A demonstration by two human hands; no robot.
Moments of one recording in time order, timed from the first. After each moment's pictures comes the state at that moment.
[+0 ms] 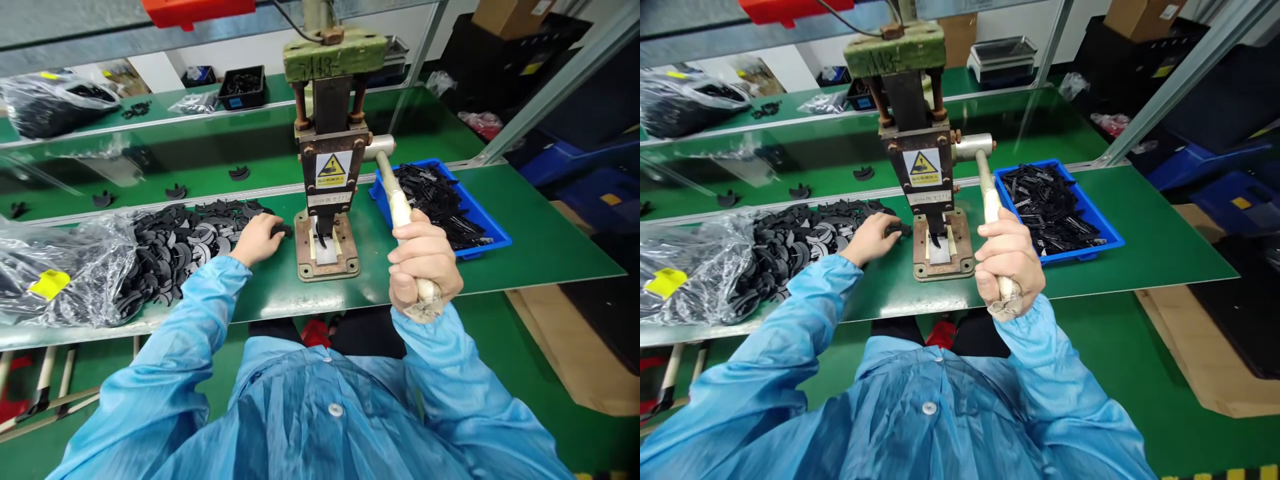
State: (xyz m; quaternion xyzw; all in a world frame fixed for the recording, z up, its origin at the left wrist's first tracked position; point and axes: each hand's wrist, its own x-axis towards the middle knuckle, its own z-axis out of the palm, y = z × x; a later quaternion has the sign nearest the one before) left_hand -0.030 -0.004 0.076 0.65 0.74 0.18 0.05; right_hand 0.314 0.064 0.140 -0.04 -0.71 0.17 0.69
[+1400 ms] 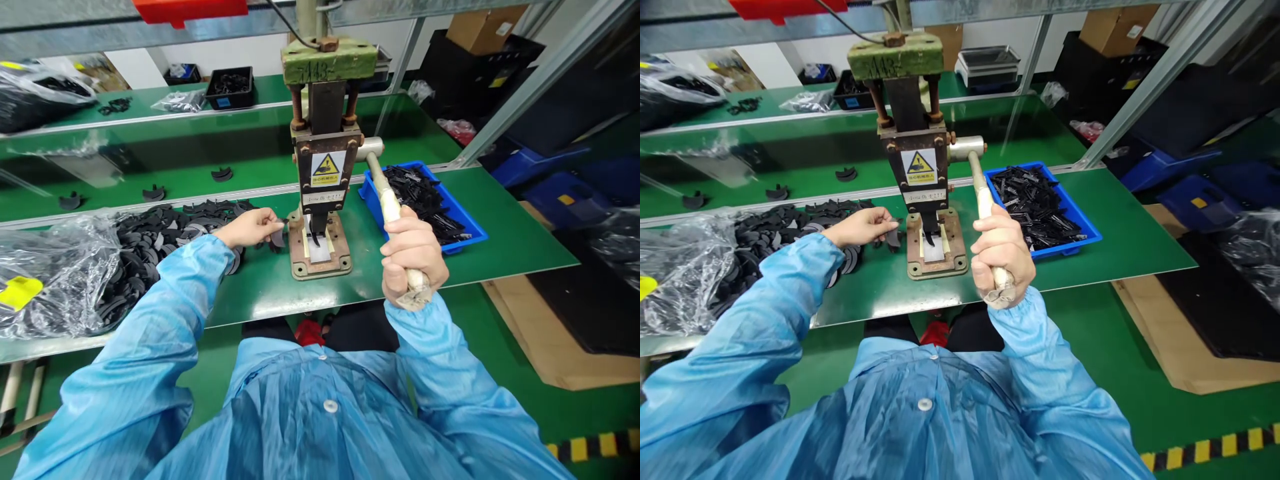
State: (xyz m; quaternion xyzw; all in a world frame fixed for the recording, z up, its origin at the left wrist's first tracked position) left_hand -0.049 0.019 0.106 0.57 0.69 0.26 0.36; right_hand 0.311 0.069 0.139 -0.05 -0.71 0.13 0.69
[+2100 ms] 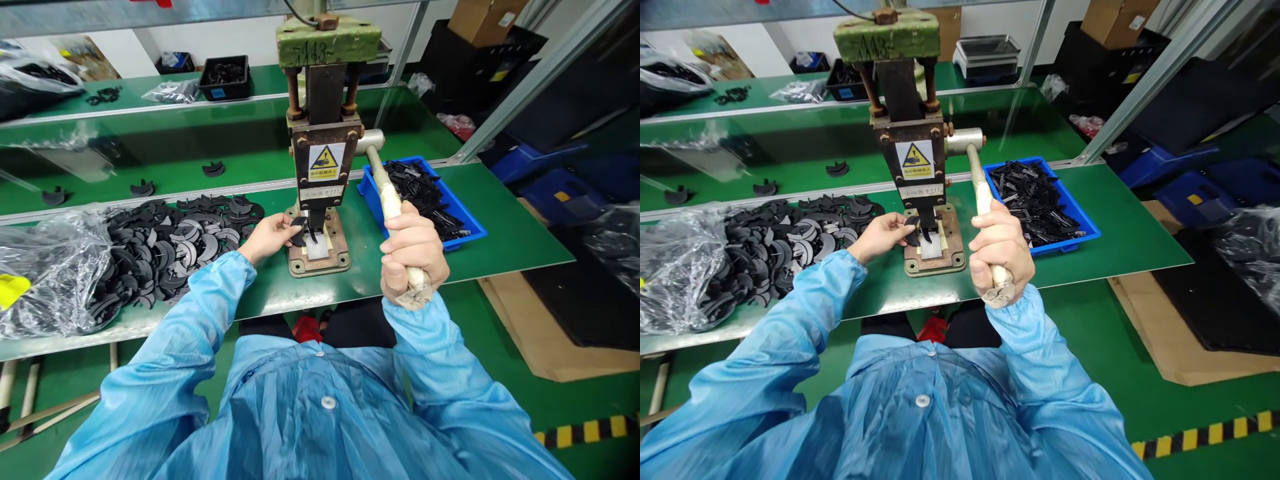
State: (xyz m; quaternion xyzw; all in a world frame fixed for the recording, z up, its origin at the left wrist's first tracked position) left_hand 0.019 0.021 0.067 0.45 0.64 0.48 0.41; right_hand 0.311 0.067 0.139 -0.07 -0.70 0.15 0.70
